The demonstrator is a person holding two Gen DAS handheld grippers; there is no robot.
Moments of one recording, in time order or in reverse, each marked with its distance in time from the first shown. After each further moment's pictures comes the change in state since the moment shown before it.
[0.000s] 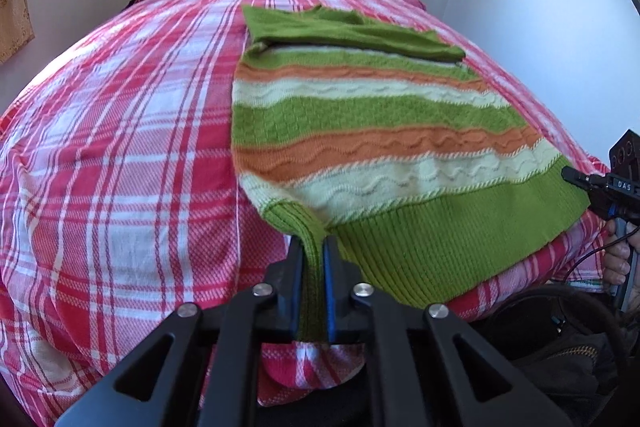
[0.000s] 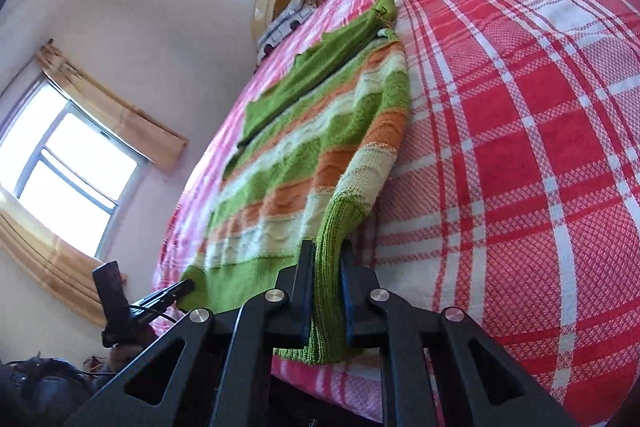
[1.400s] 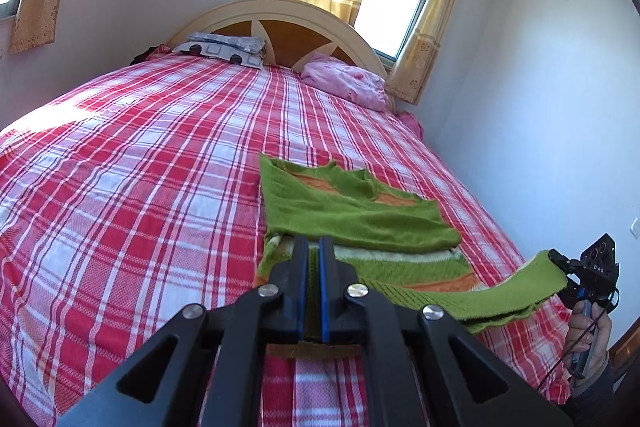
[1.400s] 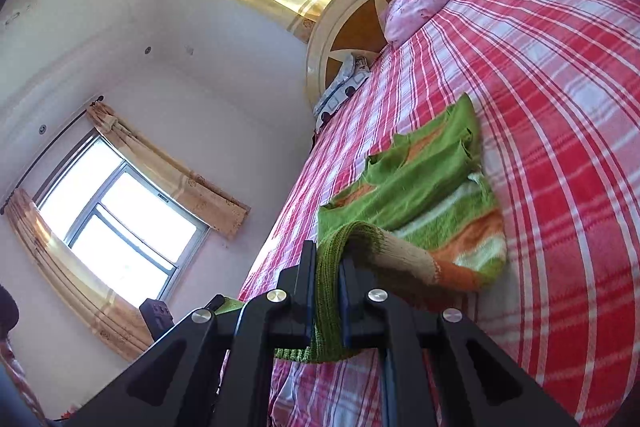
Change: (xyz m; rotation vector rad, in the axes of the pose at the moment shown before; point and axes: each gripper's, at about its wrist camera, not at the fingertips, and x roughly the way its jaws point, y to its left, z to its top) left arm -0.020 0.069 0.141 -0.207 -0.348 -0.119; right arm 0.002 0.042 0.148 0.018 -0.185 0.207
